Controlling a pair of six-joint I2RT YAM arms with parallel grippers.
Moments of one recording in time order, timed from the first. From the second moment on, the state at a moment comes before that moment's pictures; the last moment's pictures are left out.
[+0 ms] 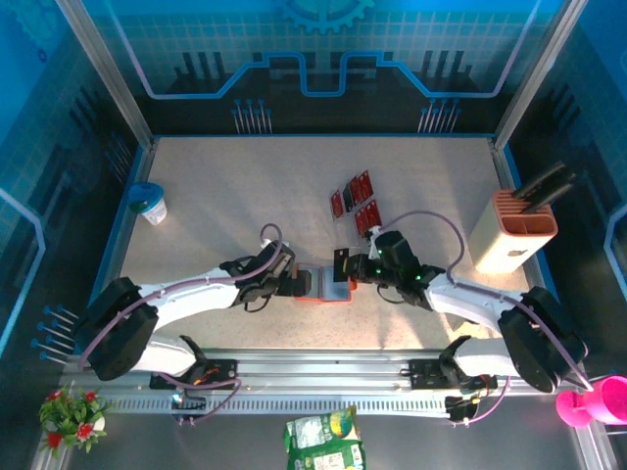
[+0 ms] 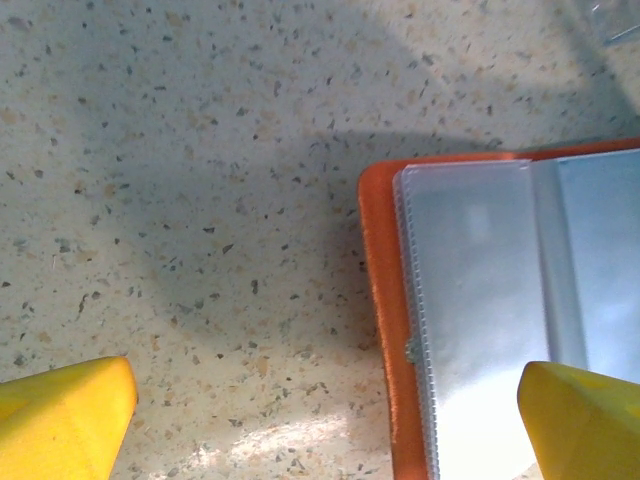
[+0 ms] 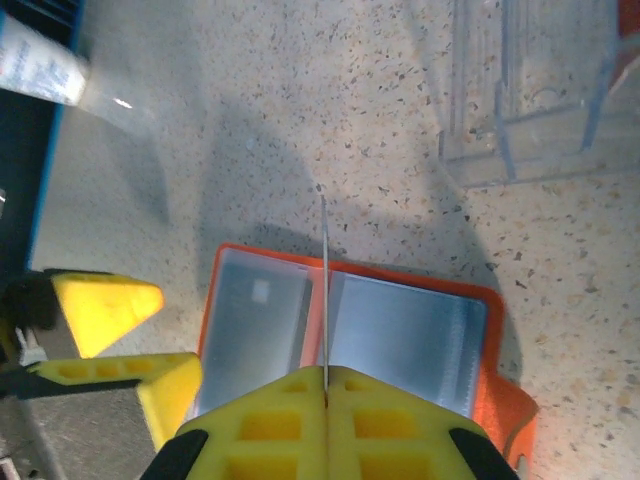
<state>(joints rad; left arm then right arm) -0.74 1.38 0.63 -0.29 -0.11 -0.69 0.64 1.28 0.47 0.16 -0.21 0.79</state>
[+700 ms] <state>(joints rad) -0.78 1.38 0.63 -0.32 -0.18 -0.69 0.72 1.53 0.30 0.77 -0.18 0.99</state>
